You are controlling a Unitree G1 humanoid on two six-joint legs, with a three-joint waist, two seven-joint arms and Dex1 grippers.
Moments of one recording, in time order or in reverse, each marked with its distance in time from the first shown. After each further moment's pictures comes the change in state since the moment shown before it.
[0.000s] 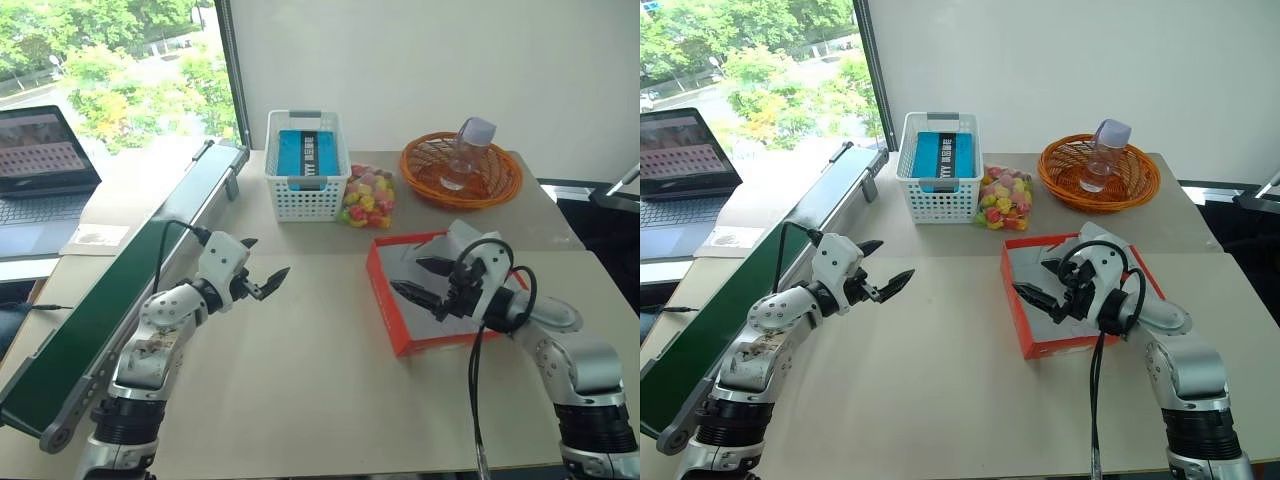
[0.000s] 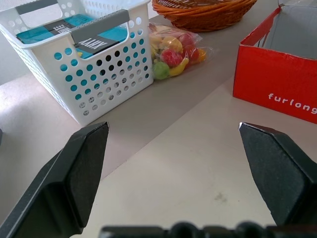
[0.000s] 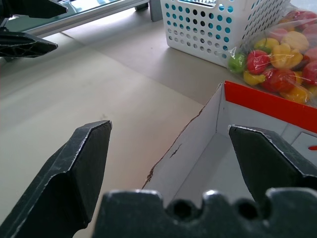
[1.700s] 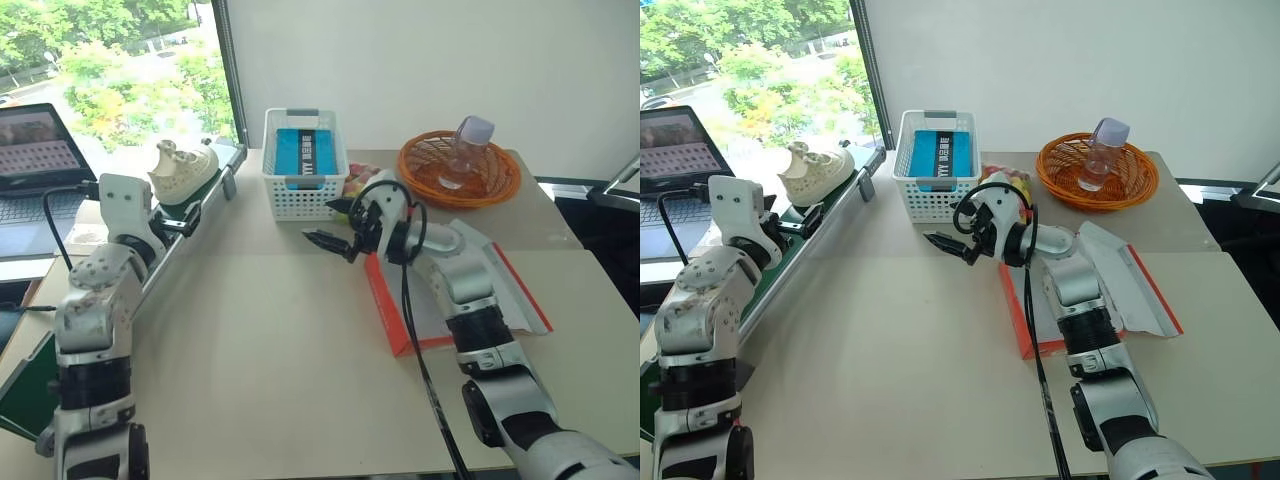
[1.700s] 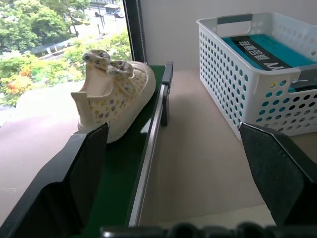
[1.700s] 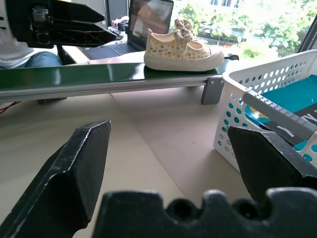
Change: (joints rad) left arm -0.228 0.086 0.294 0.175 -0.070 0.234 0.307; right arm -0.537 0.325 0.258 0.456 -0.249 -0.279 0.055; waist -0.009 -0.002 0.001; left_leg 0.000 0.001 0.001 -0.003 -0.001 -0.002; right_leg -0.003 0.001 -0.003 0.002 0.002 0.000
